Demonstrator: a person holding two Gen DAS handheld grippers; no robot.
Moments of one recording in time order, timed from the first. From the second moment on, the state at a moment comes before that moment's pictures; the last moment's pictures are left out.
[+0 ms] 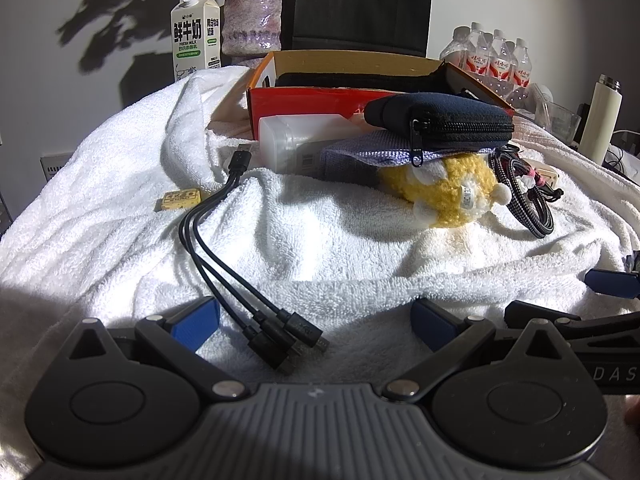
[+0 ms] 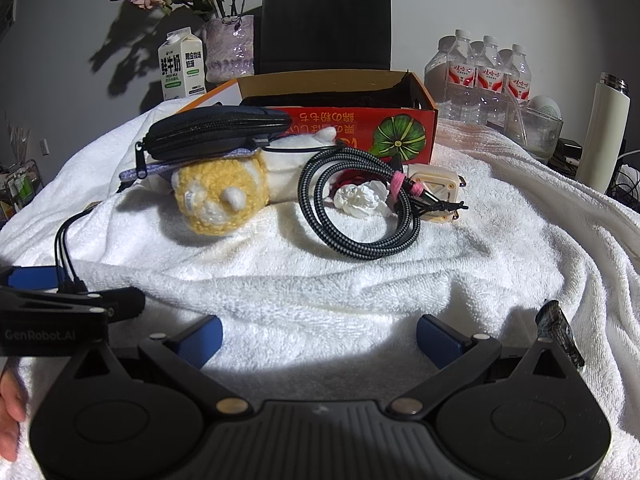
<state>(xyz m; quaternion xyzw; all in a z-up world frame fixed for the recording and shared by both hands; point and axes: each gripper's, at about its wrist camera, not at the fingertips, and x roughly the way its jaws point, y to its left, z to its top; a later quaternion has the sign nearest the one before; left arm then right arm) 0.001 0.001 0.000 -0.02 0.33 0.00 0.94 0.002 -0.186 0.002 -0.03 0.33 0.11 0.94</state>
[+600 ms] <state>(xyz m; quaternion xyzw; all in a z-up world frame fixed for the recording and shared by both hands) 0.000 0.000 -0.001 -0.02 0.33 0.00 0.94 0.003 -0.193 0.001 -0.04 0.33 0.12 0.94</state>
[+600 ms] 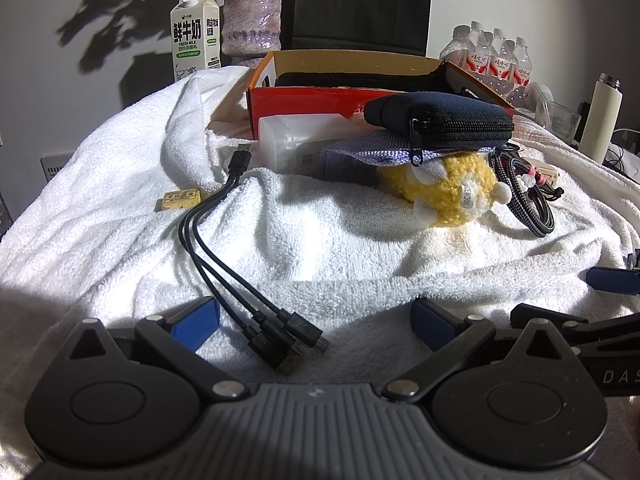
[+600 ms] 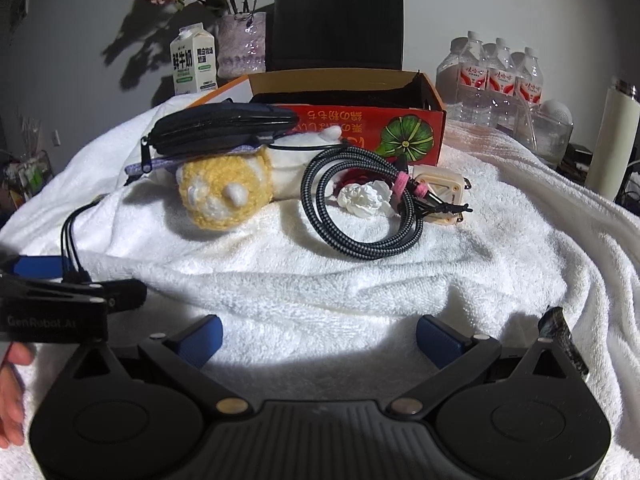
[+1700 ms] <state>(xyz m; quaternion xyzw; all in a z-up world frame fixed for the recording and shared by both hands) 0.014 0.064 0.025 -0.07 0.30 0.04 0.95 -0.019 -0.298 0.005 0.06 0.32 0.03 0.95</state>
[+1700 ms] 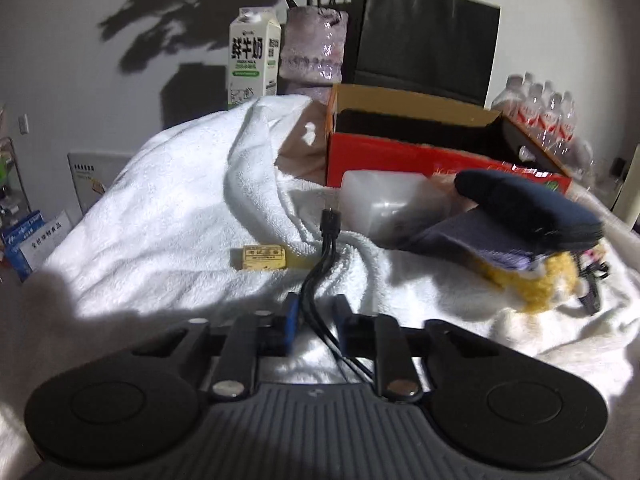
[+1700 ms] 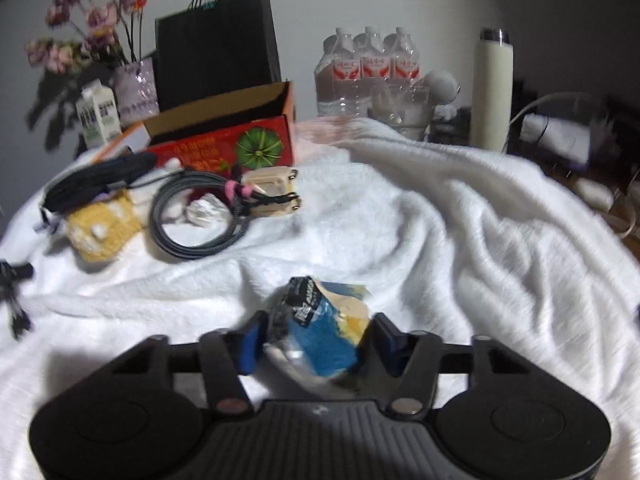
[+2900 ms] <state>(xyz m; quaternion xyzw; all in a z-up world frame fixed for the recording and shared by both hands) -0.063 0.042 0.107 -0.09 0.21 -0.12 0.97 -0.068 -0.199 0.040 0.00 0.28 0.19 0.94</state>
